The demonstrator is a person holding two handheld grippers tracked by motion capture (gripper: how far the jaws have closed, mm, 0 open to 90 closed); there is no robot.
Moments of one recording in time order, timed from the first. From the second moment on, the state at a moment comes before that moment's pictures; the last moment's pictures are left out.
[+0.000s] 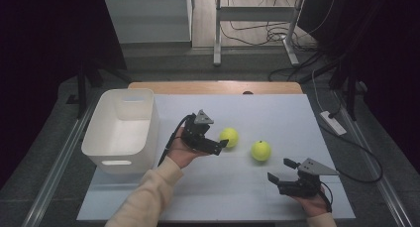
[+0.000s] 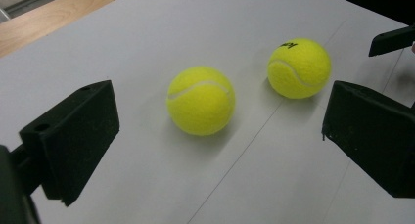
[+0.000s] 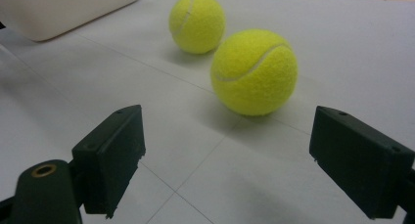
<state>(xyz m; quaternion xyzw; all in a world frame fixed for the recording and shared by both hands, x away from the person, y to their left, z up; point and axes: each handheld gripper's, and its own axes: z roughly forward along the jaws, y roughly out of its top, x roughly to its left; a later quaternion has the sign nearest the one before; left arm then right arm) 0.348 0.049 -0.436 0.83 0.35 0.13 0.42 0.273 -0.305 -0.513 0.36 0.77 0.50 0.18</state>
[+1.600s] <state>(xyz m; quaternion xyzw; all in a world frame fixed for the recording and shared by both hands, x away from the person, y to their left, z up) 0.390 0.021 -0.449 0.84 0.37 0.10 0.38 0.273 -0.306 -0.513 0.36 0.77 0.50 0.18</state>
